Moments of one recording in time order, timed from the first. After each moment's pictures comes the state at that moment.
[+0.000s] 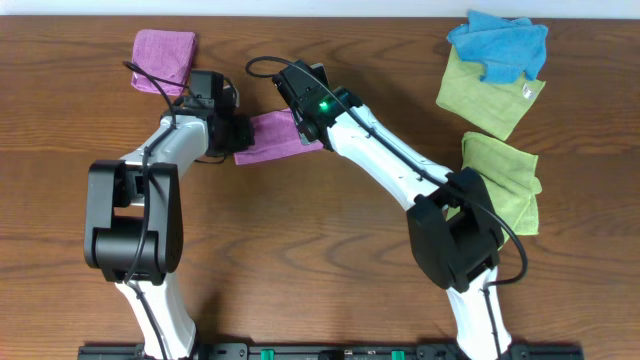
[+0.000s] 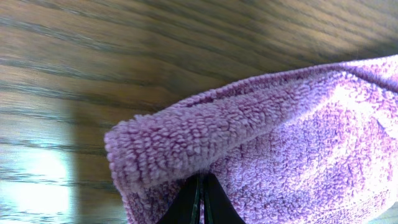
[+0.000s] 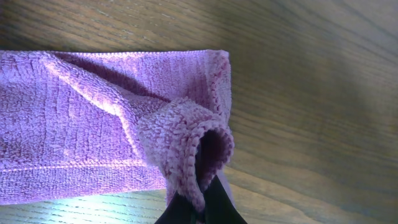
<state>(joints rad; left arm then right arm) -0.08 2.03 1.28 -0.42 0.27 -0.31 0.65 2.20 1.83 -0.78 0.38 0.28</state>
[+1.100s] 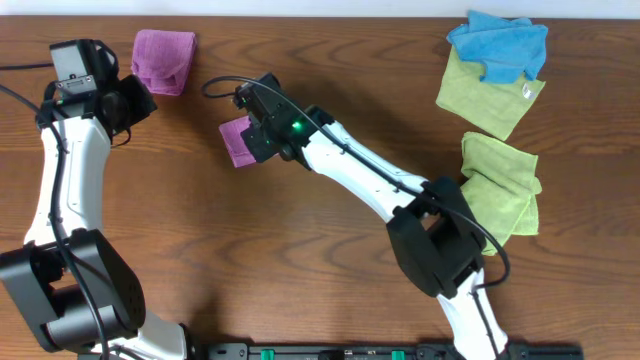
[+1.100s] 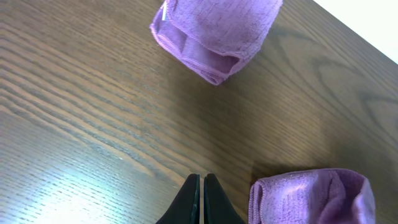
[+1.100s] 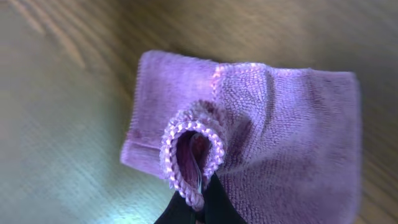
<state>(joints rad) 0.26 1.74 1.41 -0.62 0.16 -0.31 0.76 2.24 1.83 -0.54 -0.04 0.15</state>
